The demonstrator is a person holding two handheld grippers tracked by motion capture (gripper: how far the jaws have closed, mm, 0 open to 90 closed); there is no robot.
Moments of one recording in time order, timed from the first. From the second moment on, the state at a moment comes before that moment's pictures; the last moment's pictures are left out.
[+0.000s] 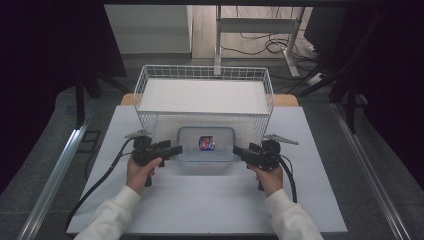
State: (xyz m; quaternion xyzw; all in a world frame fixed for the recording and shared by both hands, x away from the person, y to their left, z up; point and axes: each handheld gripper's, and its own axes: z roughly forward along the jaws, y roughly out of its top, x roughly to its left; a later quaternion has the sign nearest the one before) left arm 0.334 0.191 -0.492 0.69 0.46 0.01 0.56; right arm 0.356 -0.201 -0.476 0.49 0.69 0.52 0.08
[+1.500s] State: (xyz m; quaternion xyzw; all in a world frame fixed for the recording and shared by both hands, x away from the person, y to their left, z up) left arm 0.253 0.203 -0.508 0.78 0.42 0.10 0.45; right arm 0.333 -0.089 -0.515 0.32 0.87 0.36 0.14
